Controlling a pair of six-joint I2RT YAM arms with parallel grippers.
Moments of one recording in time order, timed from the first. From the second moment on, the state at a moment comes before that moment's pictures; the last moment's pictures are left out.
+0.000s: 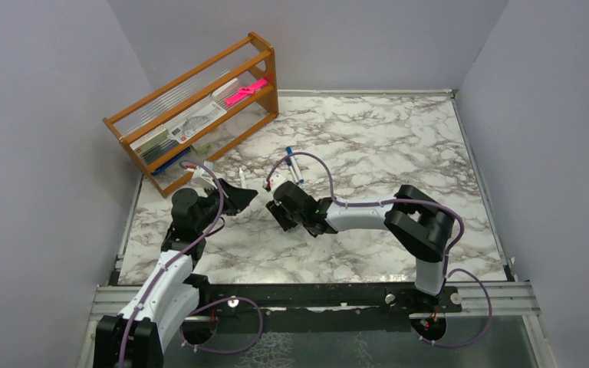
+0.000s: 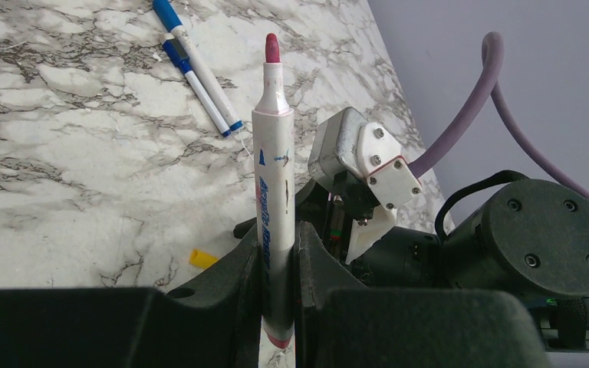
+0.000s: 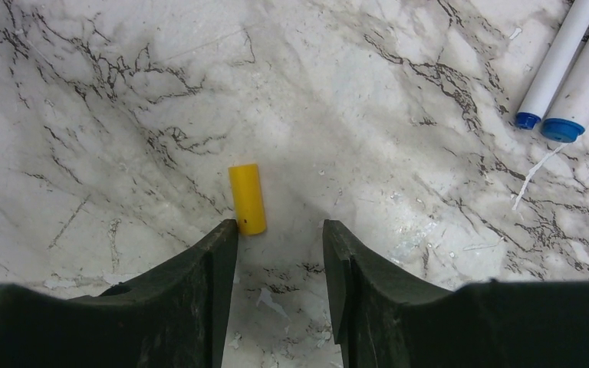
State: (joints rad) left arm -0.14 0.79 0.25 0.36 0.53 -0.73; right arm 1.05 1.90 1.08 0.05 0.22 0.14
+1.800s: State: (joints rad) left arm -0.14 0.77 0.25 0.35 0.53 -0.73; right arm 1.00 1.96 1.27 -0.06 0.30 0.23
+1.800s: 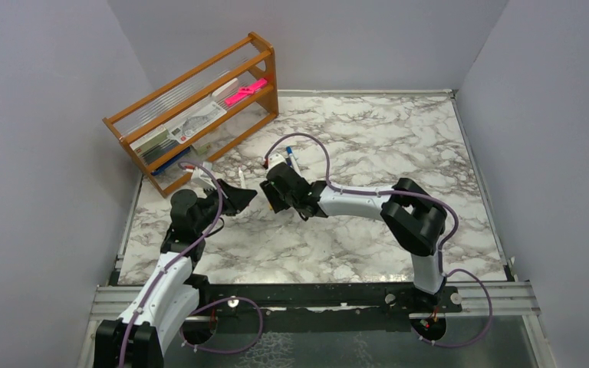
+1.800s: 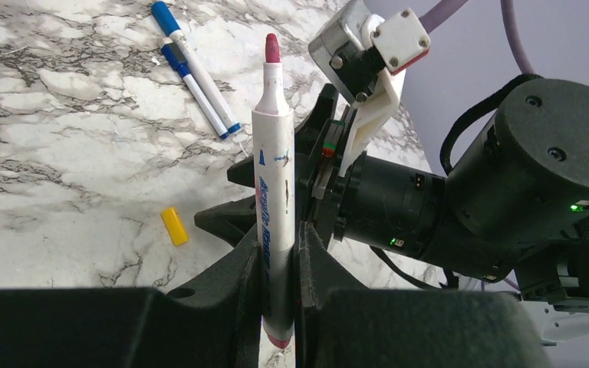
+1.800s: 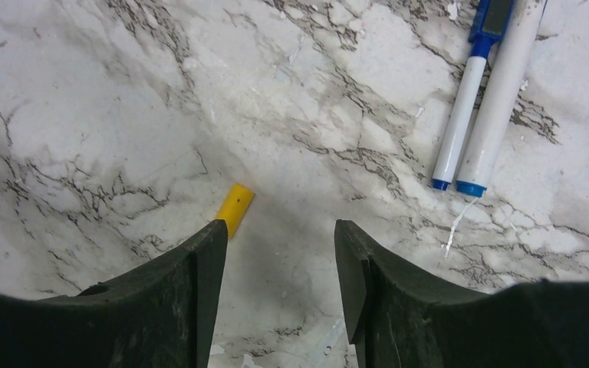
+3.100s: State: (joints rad) left arm -0.12 0.71 0.24 0.25 0.50 -0.75; right arm 1.01 2.02 1.29 -0.06 0.21 0.34
